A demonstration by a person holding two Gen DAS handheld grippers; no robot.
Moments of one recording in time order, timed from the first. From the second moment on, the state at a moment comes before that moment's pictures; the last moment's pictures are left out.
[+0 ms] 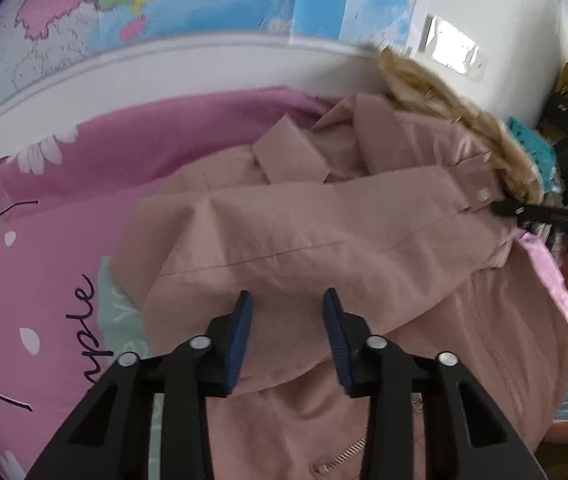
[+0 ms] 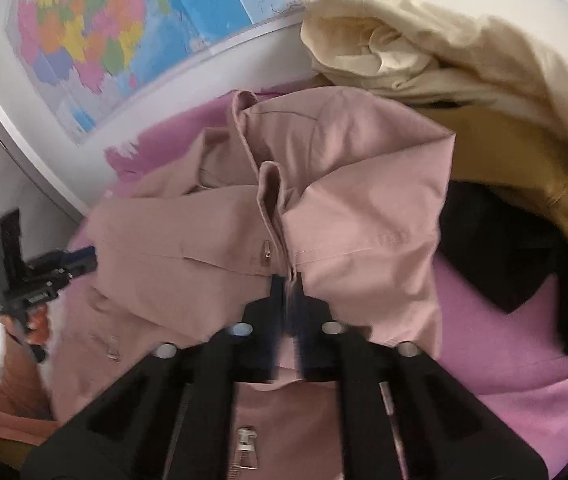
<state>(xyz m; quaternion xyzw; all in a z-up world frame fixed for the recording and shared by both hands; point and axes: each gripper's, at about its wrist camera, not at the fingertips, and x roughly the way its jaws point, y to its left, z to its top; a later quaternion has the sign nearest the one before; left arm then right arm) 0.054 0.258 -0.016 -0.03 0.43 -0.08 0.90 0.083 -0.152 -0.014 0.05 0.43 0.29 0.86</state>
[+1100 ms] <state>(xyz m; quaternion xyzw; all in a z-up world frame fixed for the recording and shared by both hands) 0.056 0.230 -0.033 -0.03 0.44 -0.09 0.89 0.030 -0.141 0.020 -0.08 0.33 0.24 0.91</state>
